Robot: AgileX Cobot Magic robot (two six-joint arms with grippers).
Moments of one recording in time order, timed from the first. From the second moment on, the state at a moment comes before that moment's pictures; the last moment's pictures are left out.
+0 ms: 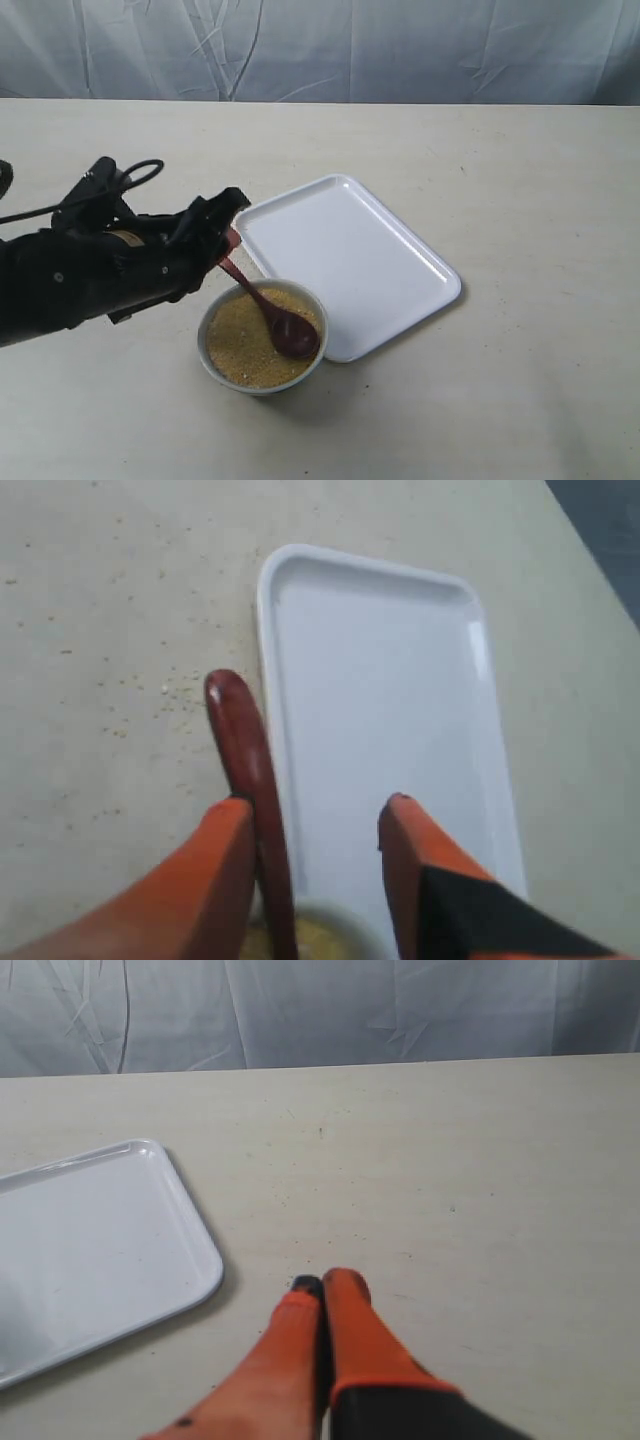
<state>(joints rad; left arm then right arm) -0.73 1.55 -0.57 -0.83 -0.28 -0.42 0.13 0.01 0.00 0.04 0.37 0.00</state>
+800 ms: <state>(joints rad) -0.37 1.35 -0.44 -0.33 -0.14 -0.42 0.13 0.01 0.00 0.04 0.37 0.00</state>
